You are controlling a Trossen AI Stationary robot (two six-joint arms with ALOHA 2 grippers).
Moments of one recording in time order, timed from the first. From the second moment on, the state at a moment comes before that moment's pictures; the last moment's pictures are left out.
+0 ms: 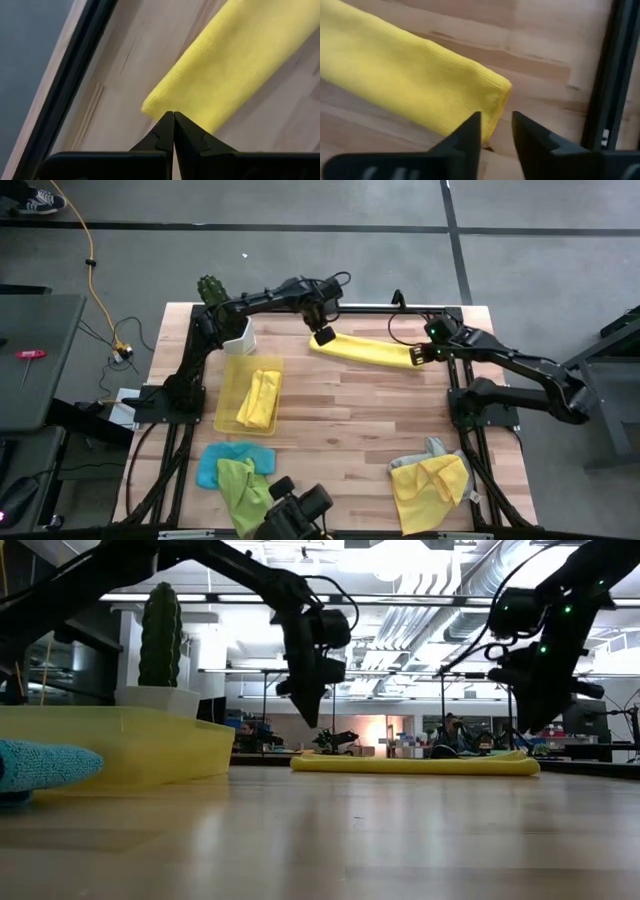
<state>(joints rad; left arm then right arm) 0.65 2.26 2.03 -1.08 -0.06 0.07 -0.79 0.96 0.54 -0.72 0.14 0.50</state>
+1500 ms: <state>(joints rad) 0.65 2.38 2.03 -1.24 0.01 0.18 -0.79 1.30 0.54 -0.52 0.06 0.45</state>
